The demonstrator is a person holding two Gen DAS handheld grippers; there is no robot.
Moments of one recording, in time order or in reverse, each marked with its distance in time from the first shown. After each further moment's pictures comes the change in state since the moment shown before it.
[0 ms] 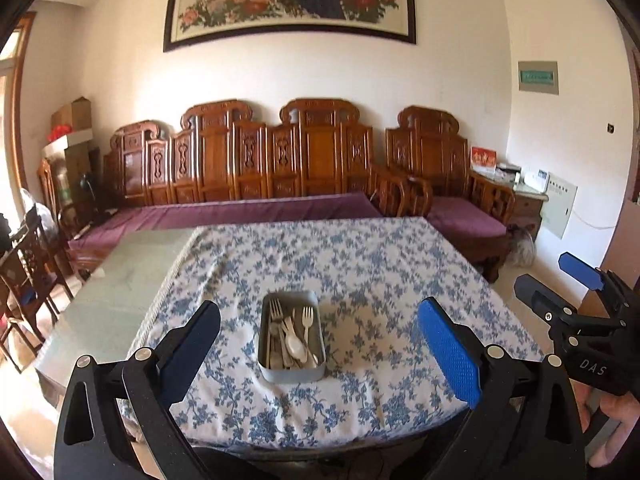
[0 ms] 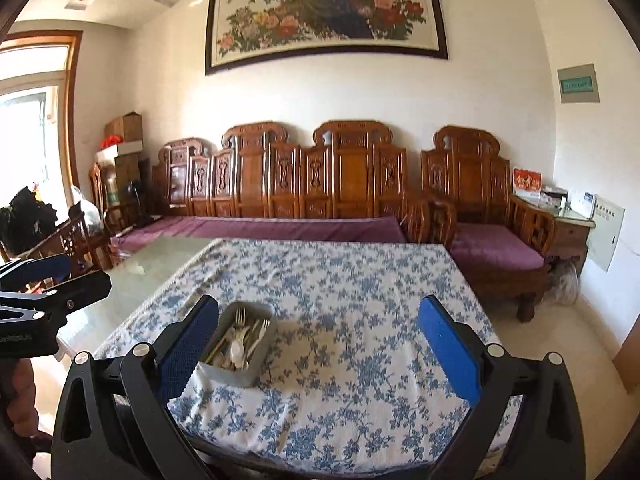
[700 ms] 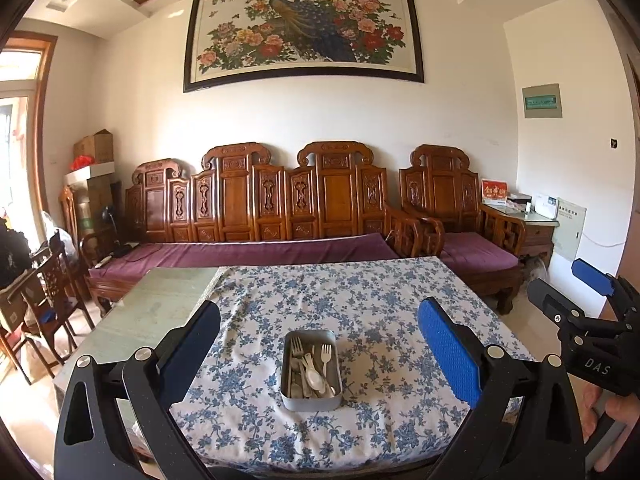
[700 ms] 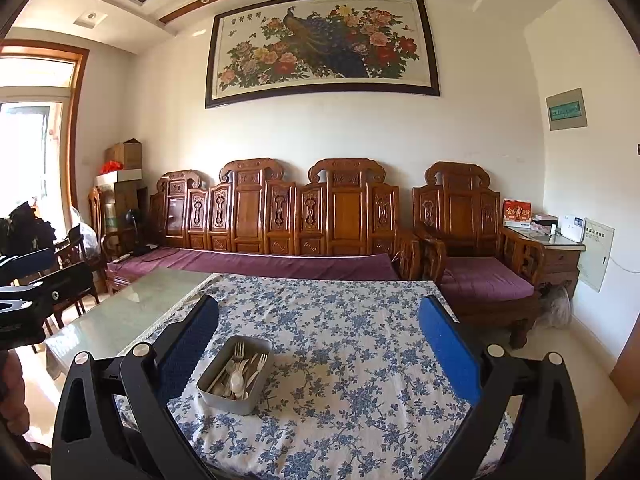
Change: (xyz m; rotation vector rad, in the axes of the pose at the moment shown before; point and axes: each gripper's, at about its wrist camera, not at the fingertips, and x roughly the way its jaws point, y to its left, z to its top) left arm -0.051 0.000 0.015 0.010 -0.140 0.072; right arm -0.038 0.007 0.018 -0.006 -0.101 -0.027
